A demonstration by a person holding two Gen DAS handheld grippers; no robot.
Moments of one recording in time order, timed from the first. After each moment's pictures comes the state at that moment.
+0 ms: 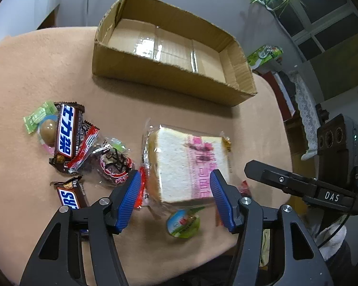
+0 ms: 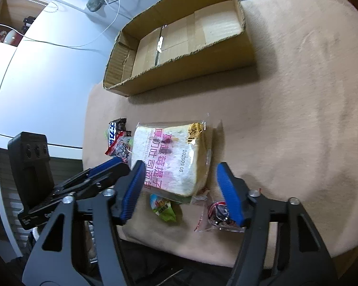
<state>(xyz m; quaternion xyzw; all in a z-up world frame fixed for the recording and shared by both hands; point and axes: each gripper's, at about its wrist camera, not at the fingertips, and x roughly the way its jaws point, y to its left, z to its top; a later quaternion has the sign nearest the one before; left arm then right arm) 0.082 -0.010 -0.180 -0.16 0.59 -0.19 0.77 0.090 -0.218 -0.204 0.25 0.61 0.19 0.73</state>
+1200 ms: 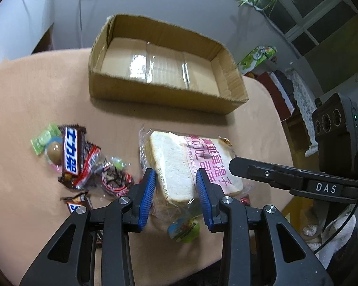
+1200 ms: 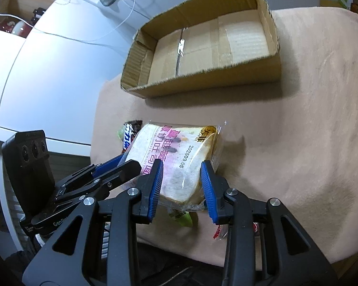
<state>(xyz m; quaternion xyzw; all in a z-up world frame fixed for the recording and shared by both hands) 0.090 -0.019 -0.155 -0.13 0.56 -0.19 0.80 0.100 -0.209 -0.186 0.23 0.60 0.22 0.73</state>
